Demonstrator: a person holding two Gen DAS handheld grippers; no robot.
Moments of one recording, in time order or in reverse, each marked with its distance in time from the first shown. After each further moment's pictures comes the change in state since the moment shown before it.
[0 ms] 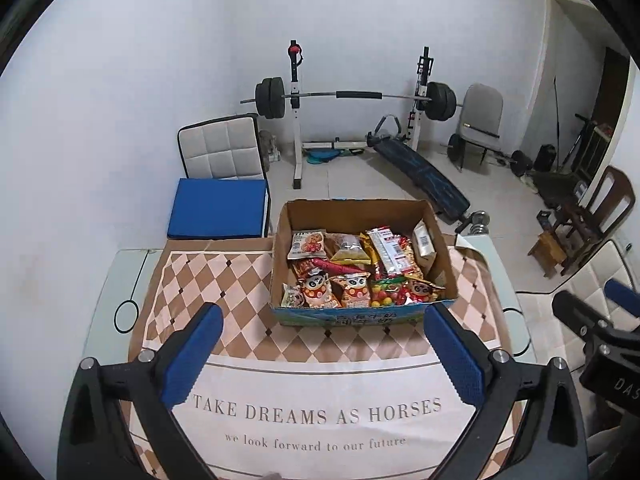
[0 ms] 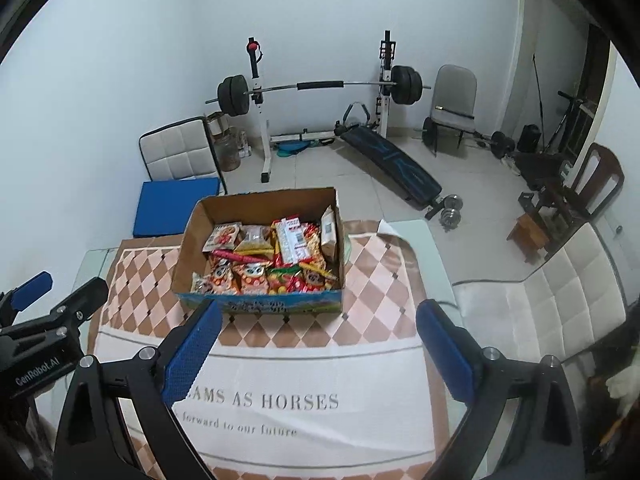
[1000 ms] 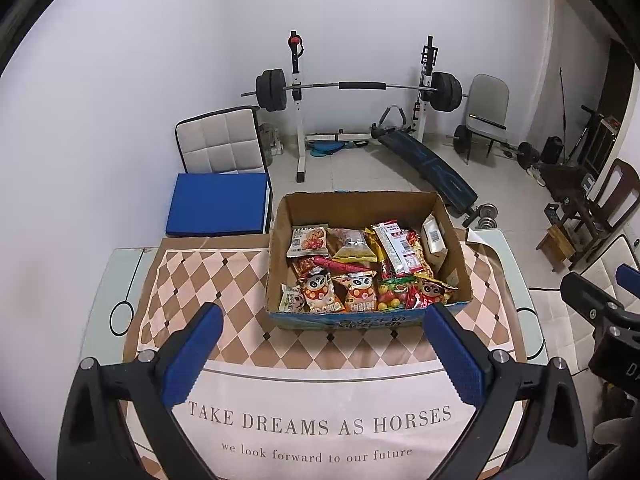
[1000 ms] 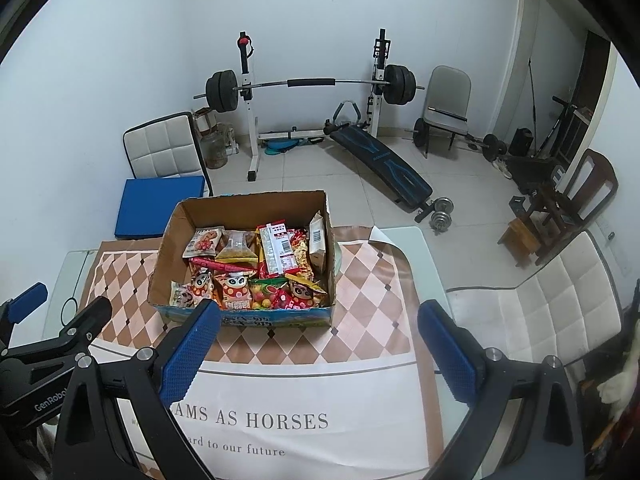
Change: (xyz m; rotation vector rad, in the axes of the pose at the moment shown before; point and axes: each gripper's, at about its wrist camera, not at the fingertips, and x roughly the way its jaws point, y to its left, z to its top) left arm 0.035 -0.006 0.002 0.005 0.023 0.020; right arm 0.055 0.003 0.014 -0.008 0.008 -0.041
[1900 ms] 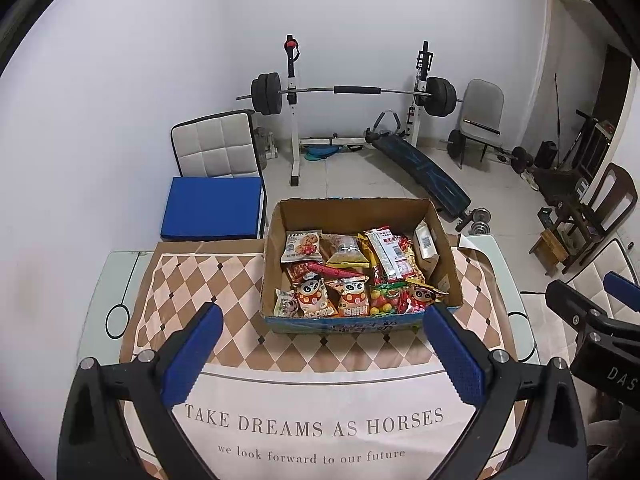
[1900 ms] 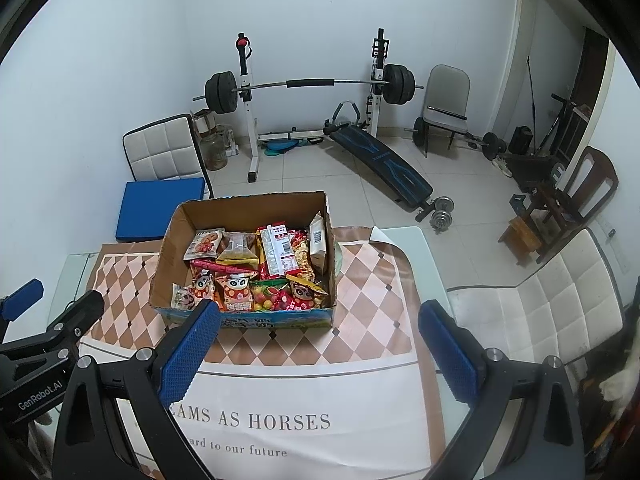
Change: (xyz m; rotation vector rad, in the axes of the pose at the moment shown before) left arm -0.012 0.000 0.007 -0.001 -0.009 -0.024; right arm -0.005 -0.007 -0.001 0.012 -0.002 0.002
